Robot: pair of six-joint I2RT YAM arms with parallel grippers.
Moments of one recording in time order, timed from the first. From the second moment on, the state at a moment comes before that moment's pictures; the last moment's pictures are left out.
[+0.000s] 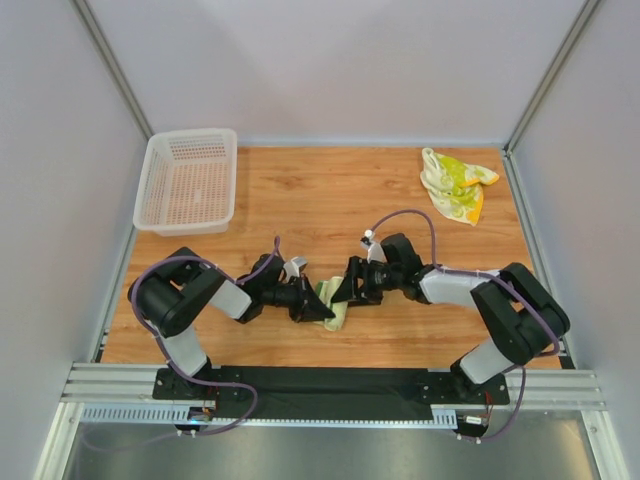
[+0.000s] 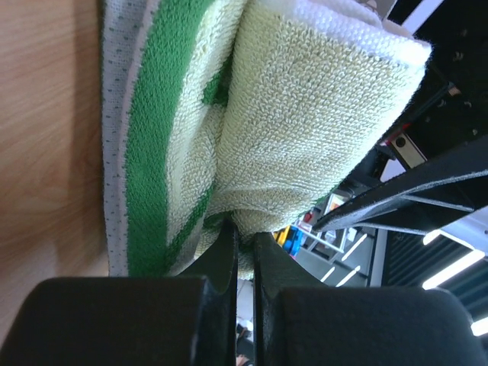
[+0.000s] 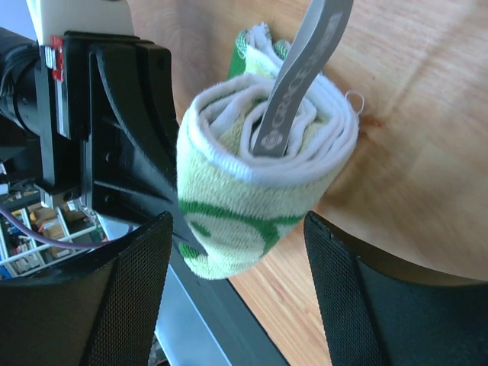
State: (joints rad) left arm -0.66 1.74 0.40 0.73 0.77 -1.32; right arm 0.57 1.53 0.58 0.16 -0.66 0.73
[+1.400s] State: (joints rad) left arm -0.65 1.65 0.40 0.56 0.75 -1.23; right arm 0.64 1.77 0.62 0.45 -0.69 0.80
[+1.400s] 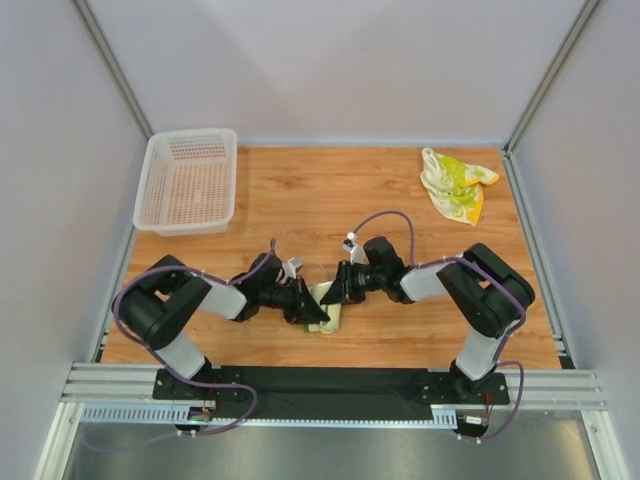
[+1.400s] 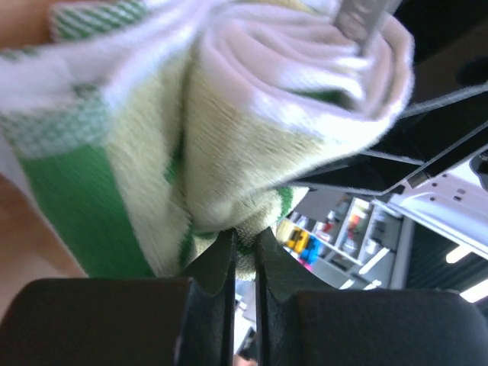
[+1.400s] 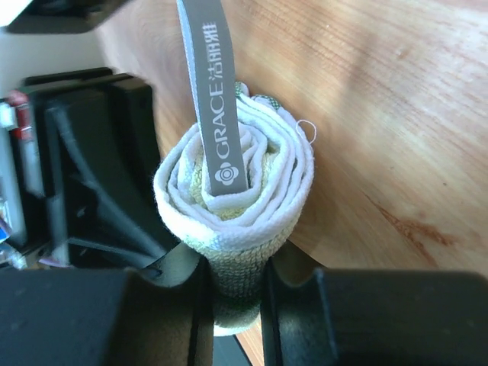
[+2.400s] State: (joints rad) left arm -1.26 1.77 1.20 -0.76 -0.37 -0.94; right arm 0.75 1.59 0.75 -0.14 -0.33 0.74
